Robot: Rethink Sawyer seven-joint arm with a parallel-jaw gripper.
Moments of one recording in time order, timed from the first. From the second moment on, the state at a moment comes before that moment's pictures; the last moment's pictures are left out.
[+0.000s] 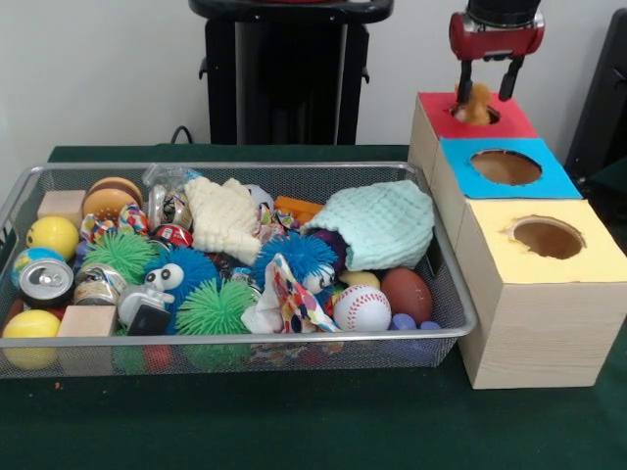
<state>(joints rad) 0.08 -0.85 0.02 2.07 0.11 0.49 1.62</state>
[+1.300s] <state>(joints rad) -0.15 -0.89 0.04 2.06 -0.01 0.50 1.62</state>
